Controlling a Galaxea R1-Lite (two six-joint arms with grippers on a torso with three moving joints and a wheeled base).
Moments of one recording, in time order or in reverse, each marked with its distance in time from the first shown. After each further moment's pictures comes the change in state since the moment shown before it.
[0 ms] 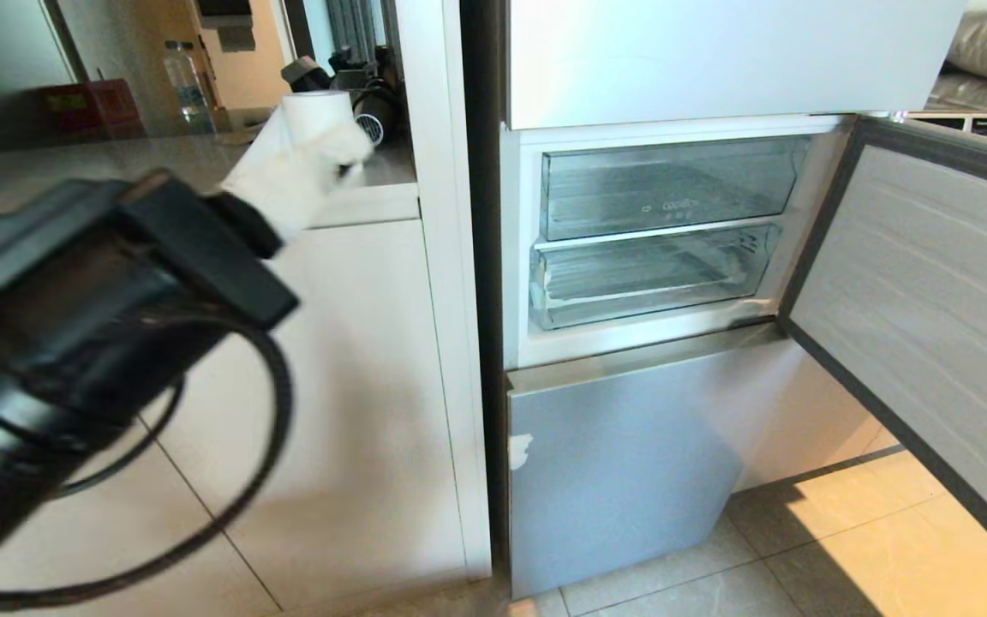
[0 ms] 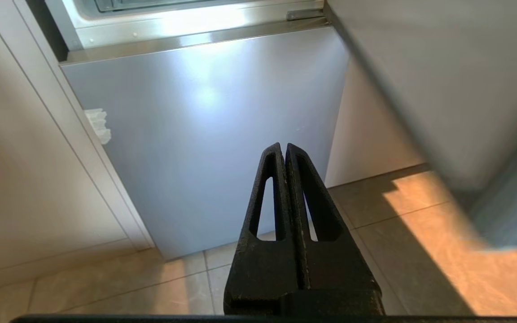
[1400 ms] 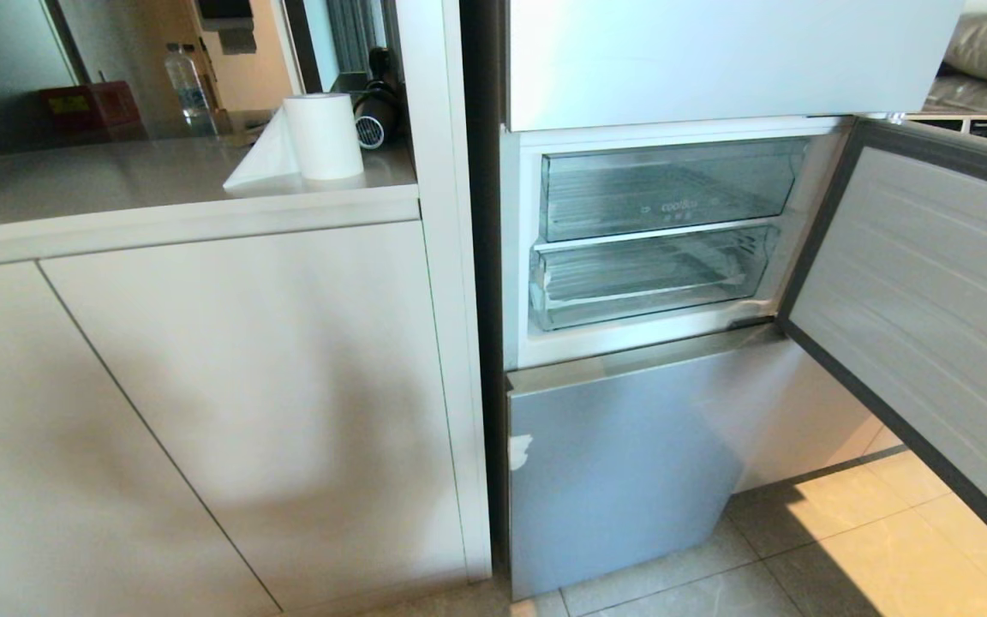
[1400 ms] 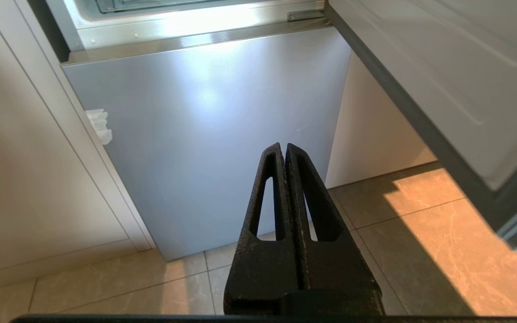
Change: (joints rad) left arm 0.992 -0.981 0.656 0.956 -0.183 0.397; right arm 0.000 0.000 0.000 0.000 0.000 0.000
